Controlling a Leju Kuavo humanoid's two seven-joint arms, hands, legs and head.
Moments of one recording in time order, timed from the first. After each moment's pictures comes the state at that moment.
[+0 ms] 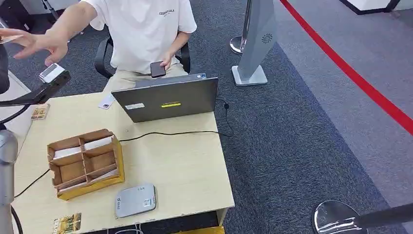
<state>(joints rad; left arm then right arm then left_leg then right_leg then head) -0.68 0.26 -0.18 -1.68 -1.53 0.07 0.13 -0.03 0.18 -1.01 -0.20 1.56 -0.02 0.10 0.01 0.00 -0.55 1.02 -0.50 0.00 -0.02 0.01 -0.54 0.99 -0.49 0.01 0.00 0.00</state>
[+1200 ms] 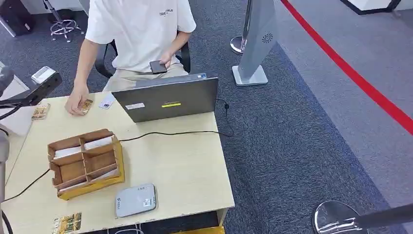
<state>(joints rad) -0.68 0.32 -0.16 -1.61 -1.48 0.03 0.15 -0.03 0.17 -1.01 -0.20 1.53 -0.02 0.10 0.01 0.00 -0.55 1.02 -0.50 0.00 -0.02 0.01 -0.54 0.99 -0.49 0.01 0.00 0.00</state>
